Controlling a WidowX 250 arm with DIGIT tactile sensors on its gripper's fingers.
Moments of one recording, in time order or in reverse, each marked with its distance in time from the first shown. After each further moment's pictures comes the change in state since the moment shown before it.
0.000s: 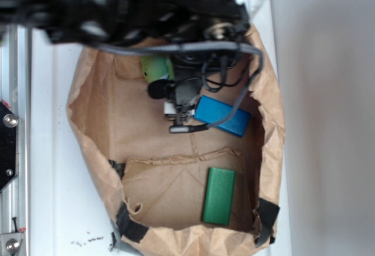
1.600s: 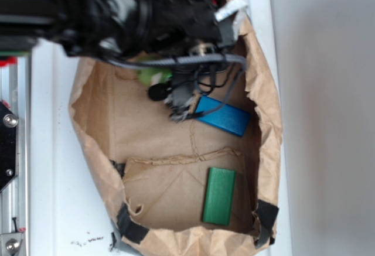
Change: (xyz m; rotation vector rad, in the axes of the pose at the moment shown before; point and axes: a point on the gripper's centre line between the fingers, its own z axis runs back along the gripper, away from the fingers) arm -0.011 -0.024 -0.005 -0.040 -0.086 -0.026
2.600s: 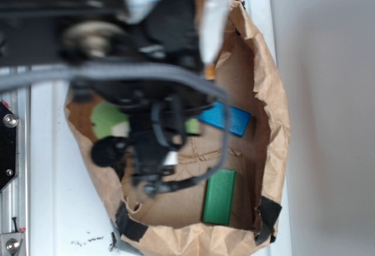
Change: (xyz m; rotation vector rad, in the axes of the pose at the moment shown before) arm 0.014 -0.066 0.134 -0.115 -0.127 0.058
